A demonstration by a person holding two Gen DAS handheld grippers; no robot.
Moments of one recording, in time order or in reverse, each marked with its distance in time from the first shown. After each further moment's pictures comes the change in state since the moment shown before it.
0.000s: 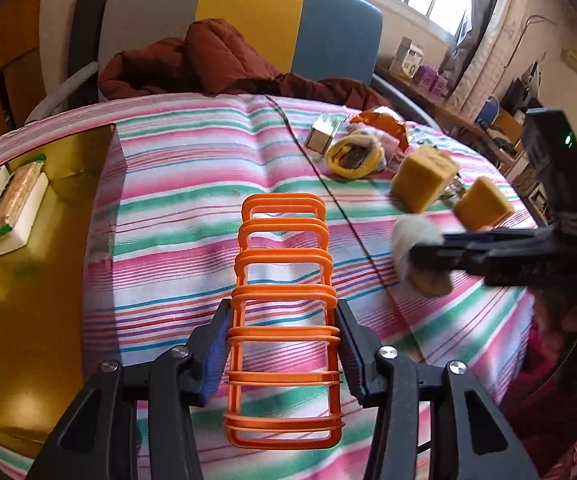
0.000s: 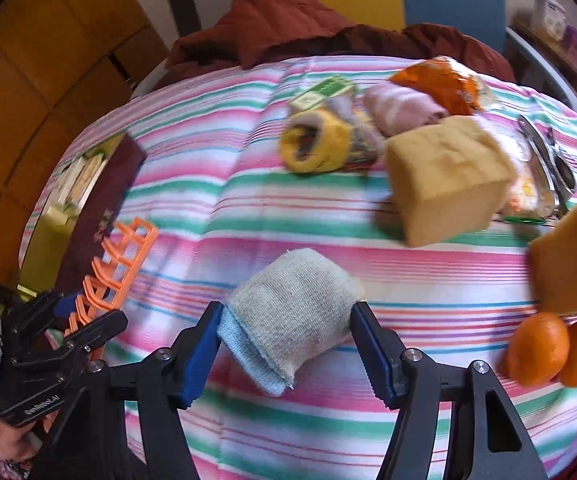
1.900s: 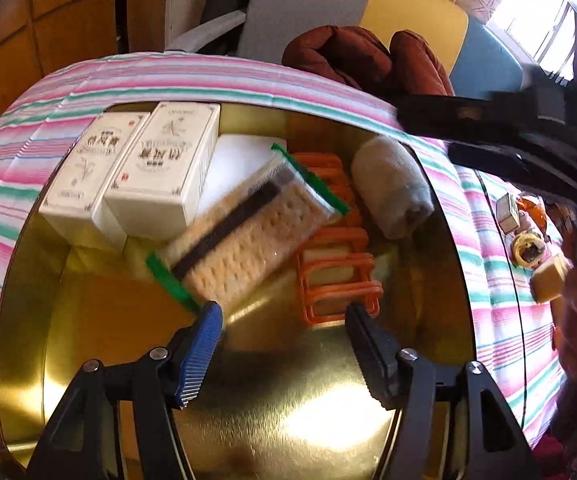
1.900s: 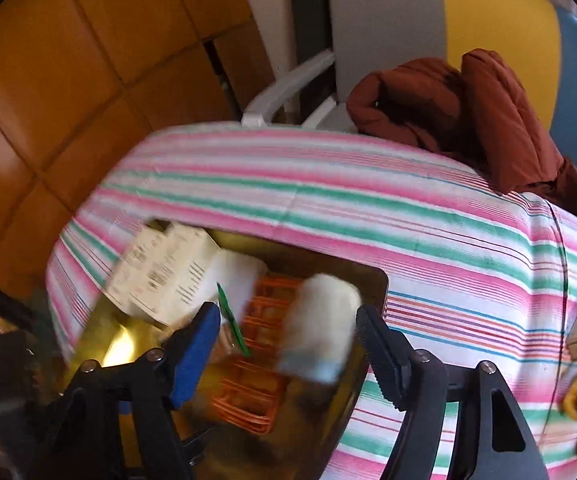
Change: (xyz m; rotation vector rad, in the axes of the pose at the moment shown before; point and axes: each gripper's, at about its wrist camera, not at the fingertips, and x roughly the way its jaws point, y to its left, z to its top) left arm -0.018 0.212 0.025 -0.333 0.061 0.205; right arm 0.088 0.260 0.148 -0.204 -0.126 0.133
